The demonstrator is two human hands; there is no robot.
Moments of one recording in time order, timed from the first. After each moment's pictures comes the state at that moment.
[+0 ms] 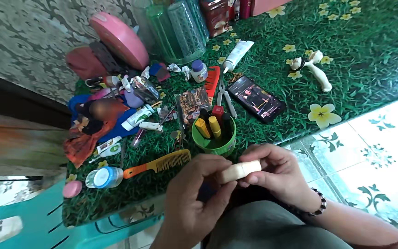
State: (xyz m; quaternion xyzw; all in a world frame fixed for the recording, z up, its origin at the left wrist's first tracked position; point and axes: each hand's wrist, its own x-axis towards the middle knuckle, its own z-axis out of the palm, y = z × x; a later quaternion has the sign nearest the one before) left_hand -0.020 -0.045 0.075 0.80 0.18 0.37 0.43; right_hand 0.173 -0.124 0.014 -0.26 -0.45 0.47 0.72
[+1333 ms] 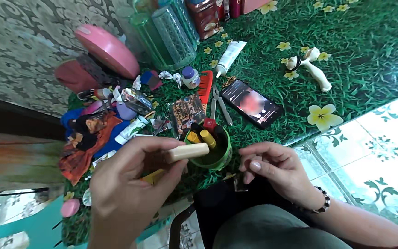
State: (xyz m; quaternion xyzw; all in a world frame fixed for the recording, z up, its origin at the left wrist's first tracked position) left_hand -0.028 0.026 0.128 0.87 0.24 0.32 0.30; right_hand 0.199 -0.111 0.001 -0.29 -0.44 0.46 0.72
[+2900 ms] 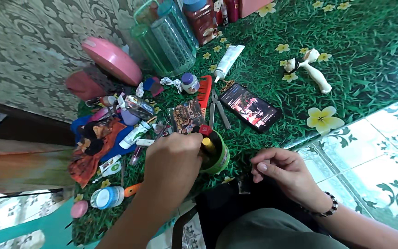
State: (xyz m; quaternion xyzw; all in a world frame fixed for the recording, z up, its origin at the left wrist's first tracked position) left_hand 0.044 0.024 0.127 0.94 0.33 -0.01 -0.08; right_hand 0.221 -0.127 -0.024 -0.34 -0.39 0.47 0.72
